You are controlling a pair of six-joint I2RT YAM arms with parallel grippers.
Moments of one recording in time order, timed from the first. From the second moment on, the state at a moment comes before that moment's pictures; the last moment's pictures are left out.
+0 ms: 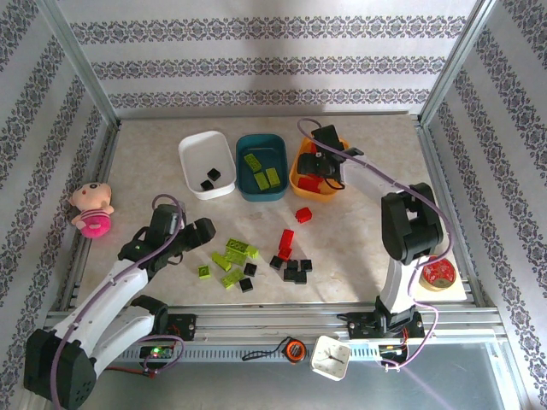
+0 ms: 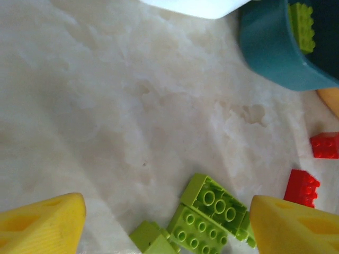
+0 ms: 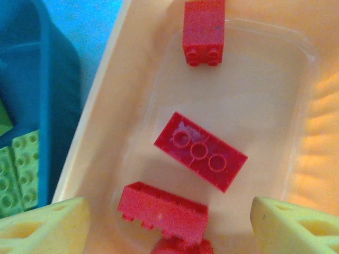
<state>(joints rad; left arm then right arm) -0.32 0.85 0.51 -0.51 0.07 -0.73 0.36 1.86 1.37 -0.45 0.07 0.42</state>
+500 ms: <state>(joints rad) -0.63 0.86 0.45 -0.72 -0.05 -0.83 0.39 1.62 1.12 -0.36 0.00 0.46</state>
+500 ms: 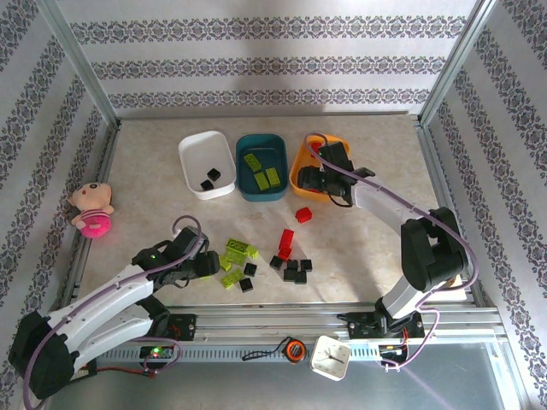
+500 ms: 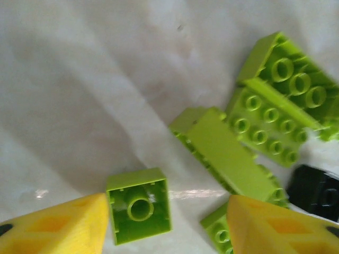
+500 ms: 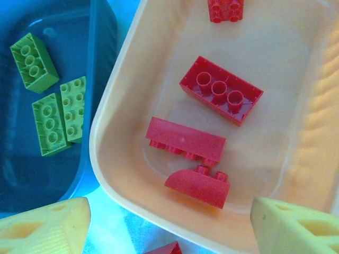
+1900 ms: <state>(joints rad) -0.46 2.03 1.69 -0.53 0.02 -0.51 0.42 1.25 0.78 -0.31 -0.03 0.53</state>
